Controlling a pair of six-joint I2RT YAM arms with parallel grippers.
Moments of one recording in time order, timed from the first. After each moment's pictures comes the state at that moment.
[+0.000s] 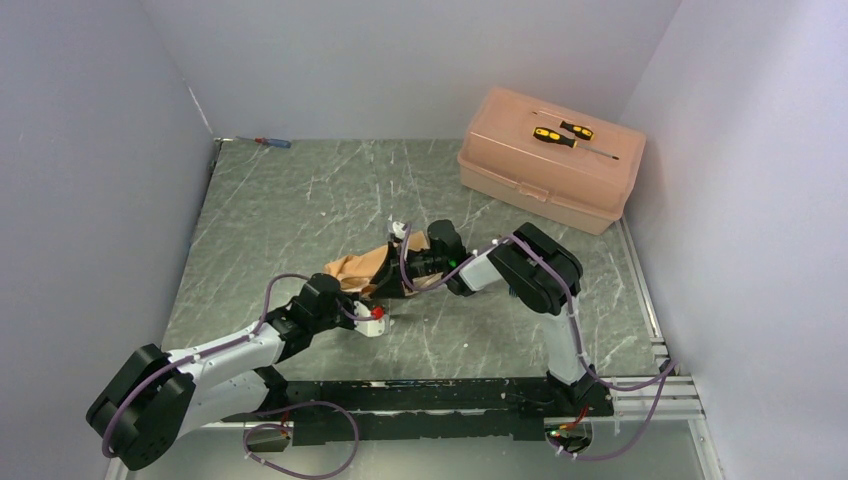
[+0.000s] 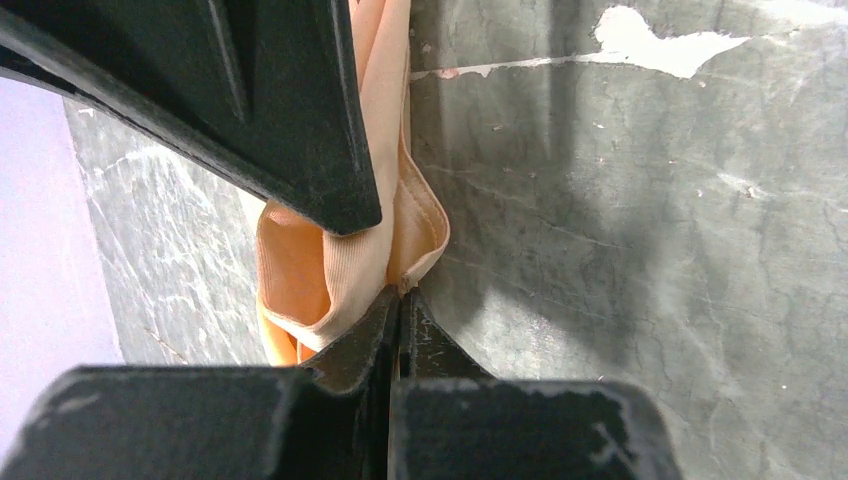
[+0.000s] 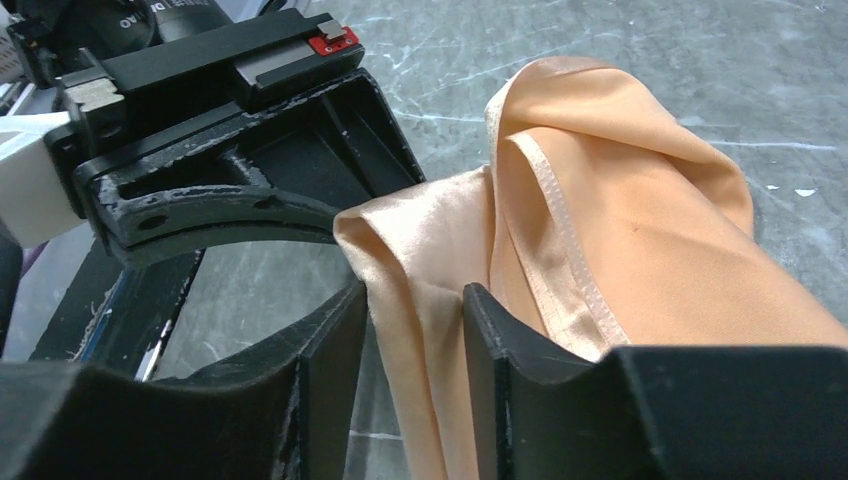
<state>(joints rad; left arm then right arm) -0.66 1.03 0.26 0.11 0.11 1.08 0.72 2.09 0.91 0.97 -1.02 0.18</state>
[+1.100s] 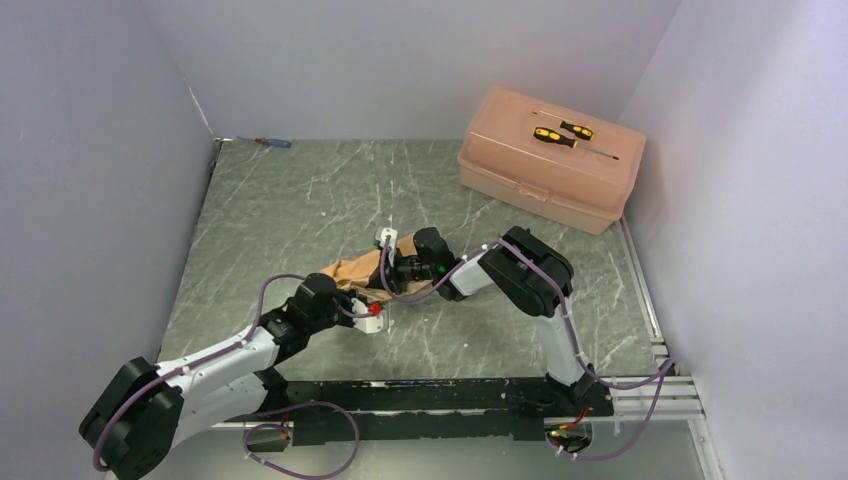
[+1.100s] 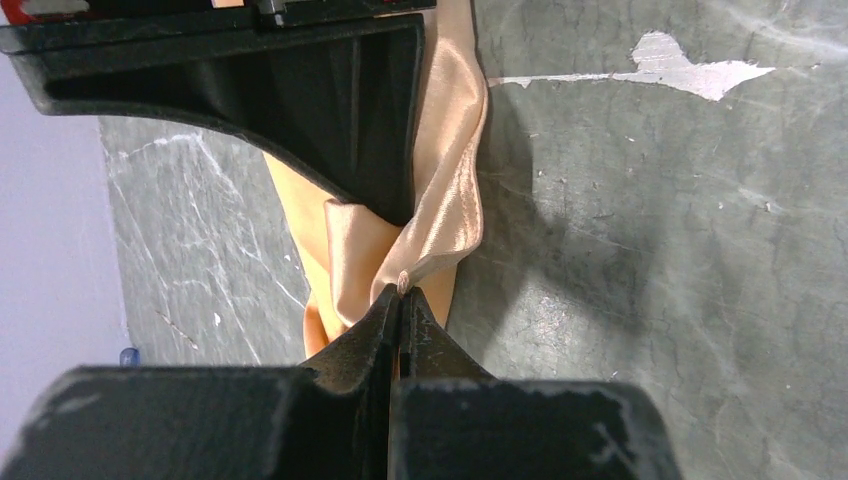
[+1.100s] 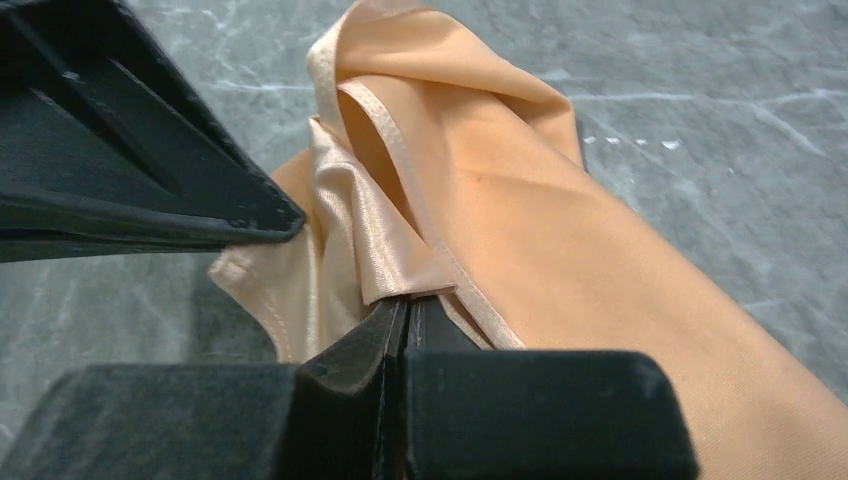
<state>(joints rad) -0.66 0.96 0.26 0.08 0.11 1.03 0.79 2.13 0.96 0.82 -0.69 -0.03</state>
